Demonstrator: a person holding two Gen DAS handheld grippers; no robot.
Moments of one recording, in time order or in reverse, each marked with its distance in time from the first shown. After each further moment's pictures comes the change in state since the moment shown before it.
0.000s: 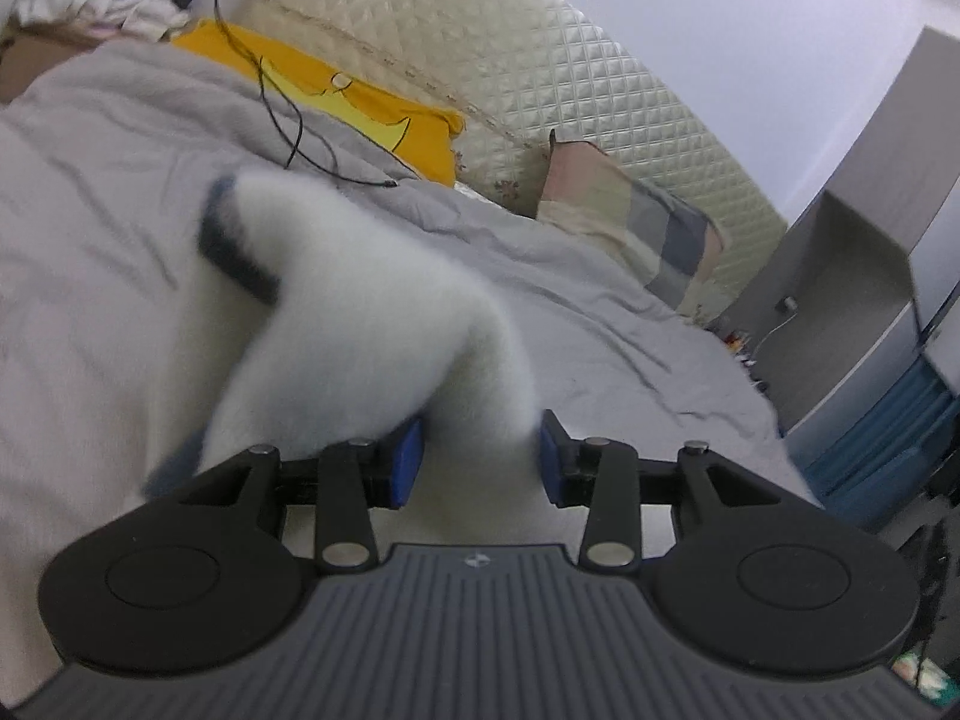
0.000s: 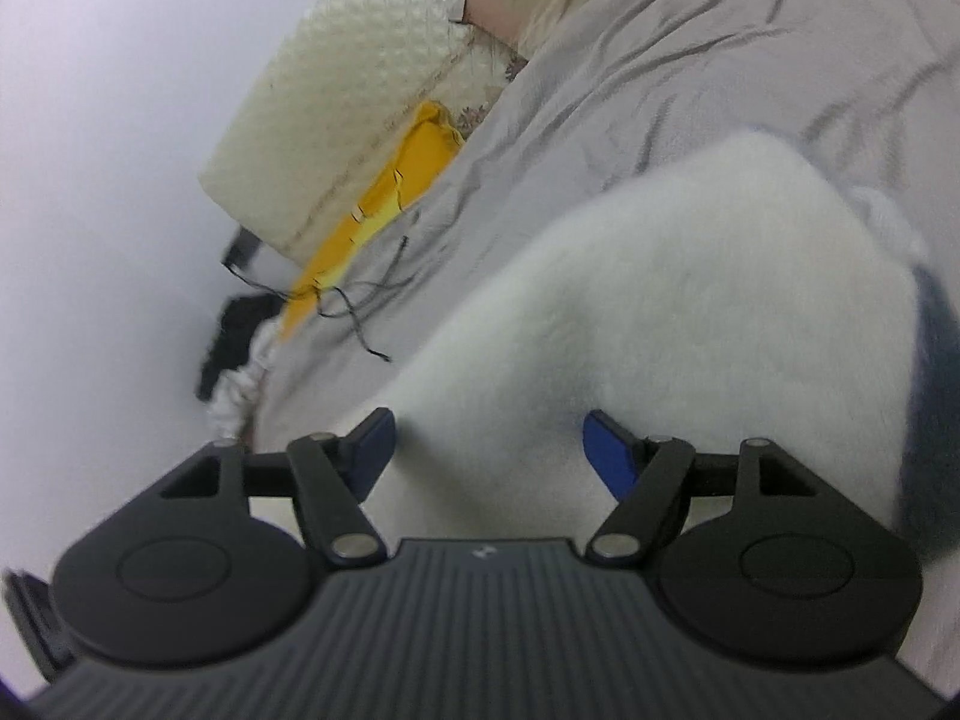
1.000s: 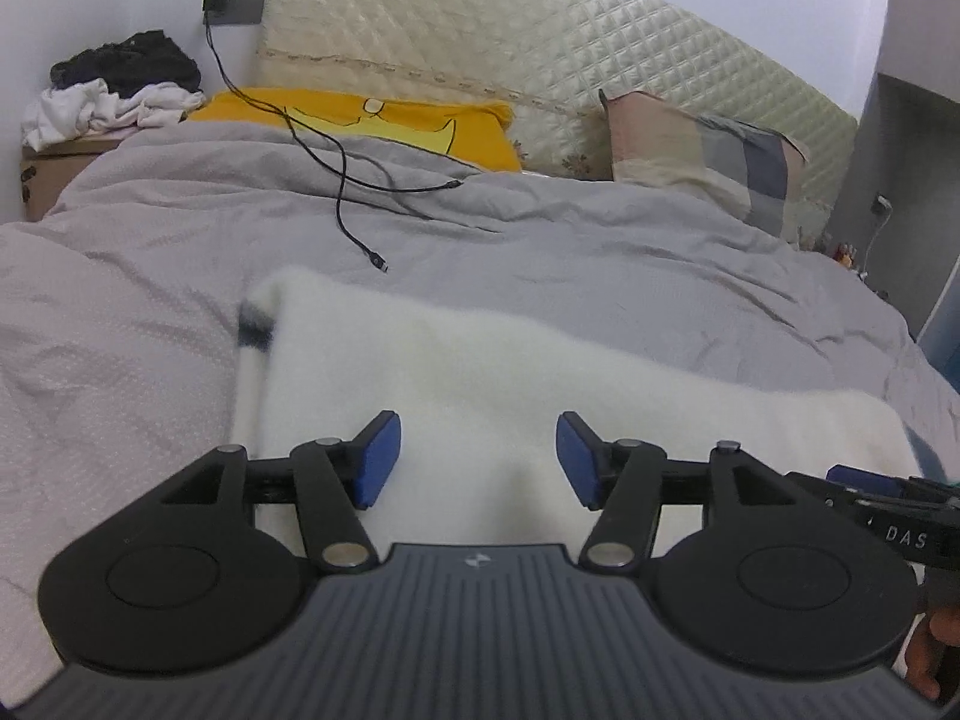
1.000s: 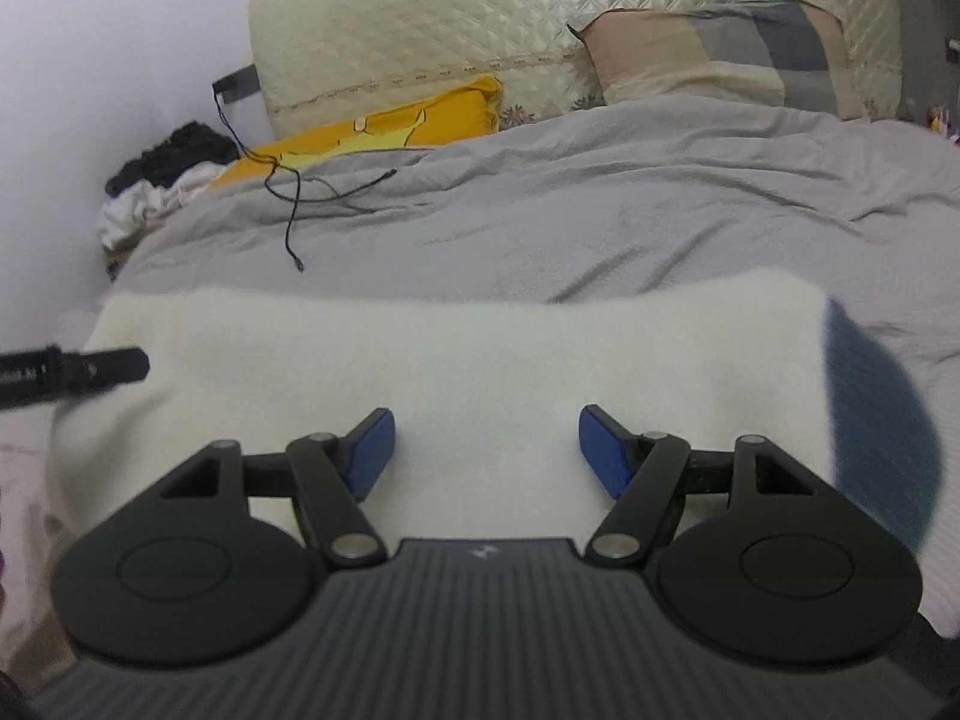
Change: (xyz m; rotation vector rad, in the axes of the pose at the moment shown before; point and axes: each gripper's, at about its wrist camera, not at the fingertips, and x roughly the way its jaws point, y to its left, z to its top) left arm 0.055 0.005 -0.021 0.265 -0.006 0.242; right arm 0.049 0.042 -0.030 -0.590 -0.029 -0.238
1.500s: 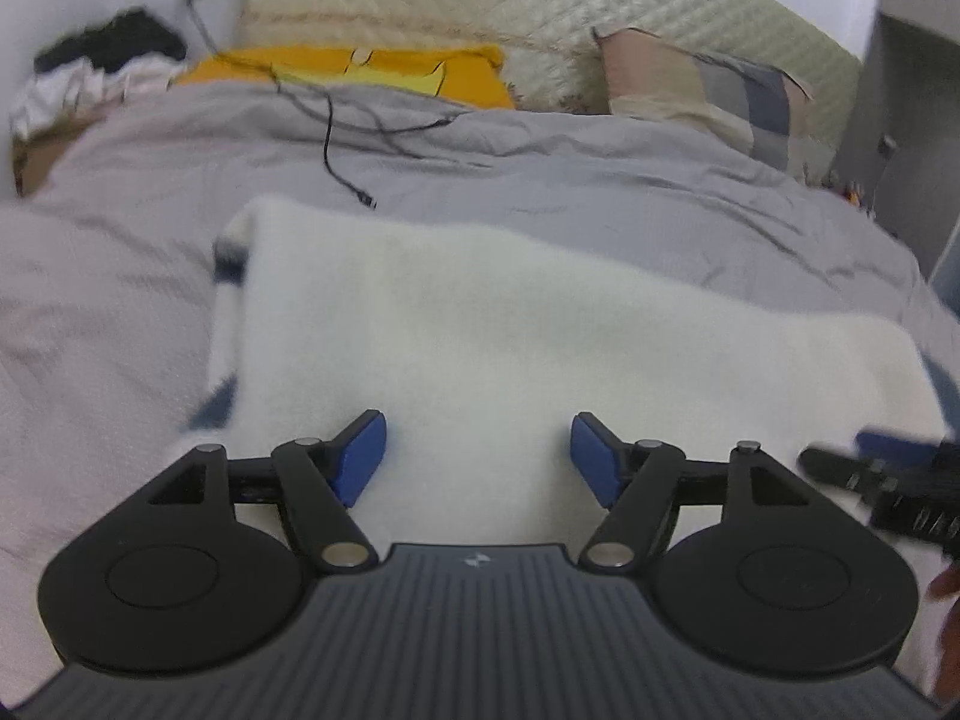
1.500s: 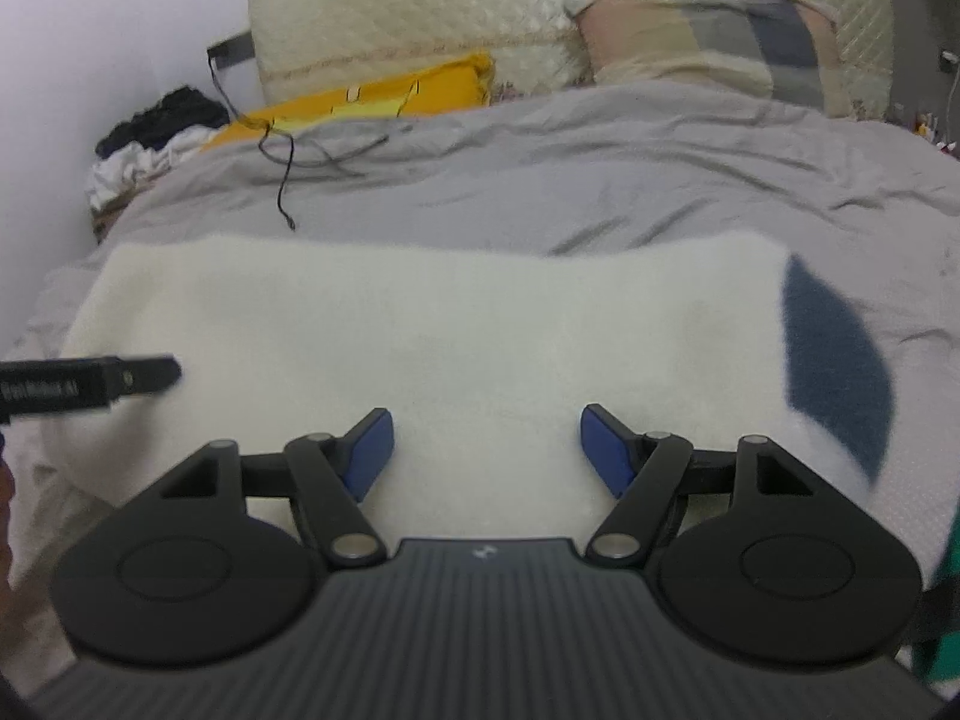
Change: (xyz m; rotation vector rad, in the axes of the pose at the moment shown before) left arm 0.021 -0.011 -0.024 0.030 0.107 0.015; right arm 0.000 0.005 -0.013 -0.028 0.059 -0.040
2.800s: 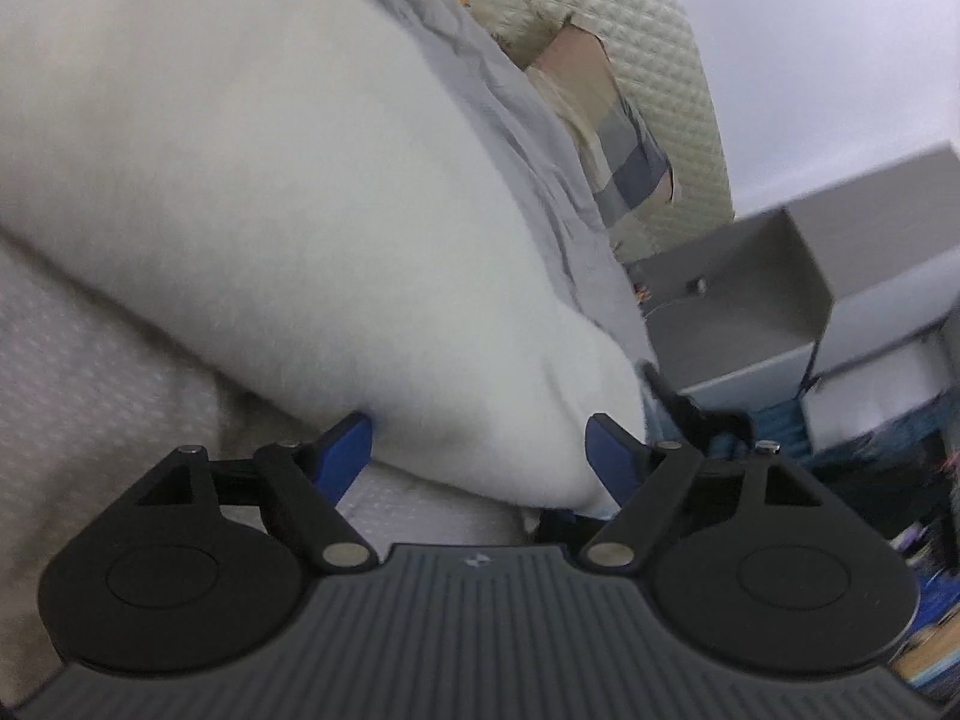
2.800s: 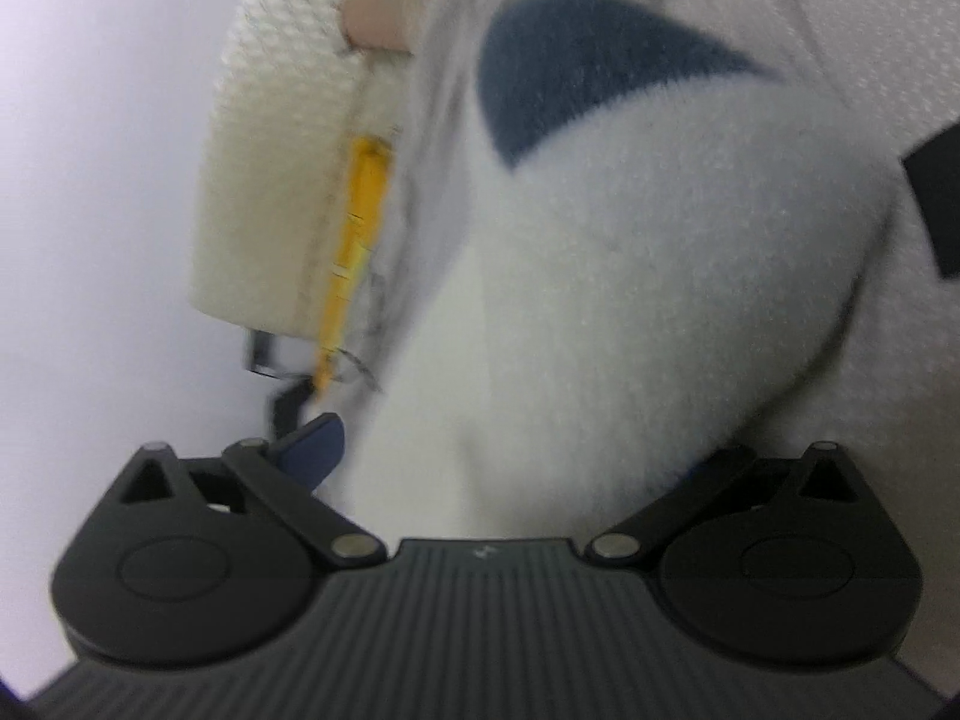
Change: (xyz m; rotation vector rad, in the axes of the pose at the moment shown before) left arm -0.003 0.012 -0.066 -0.653 0.173 -0.603; right arm 0.004 -0.084 -0.058 1.065 -0.049 0.445
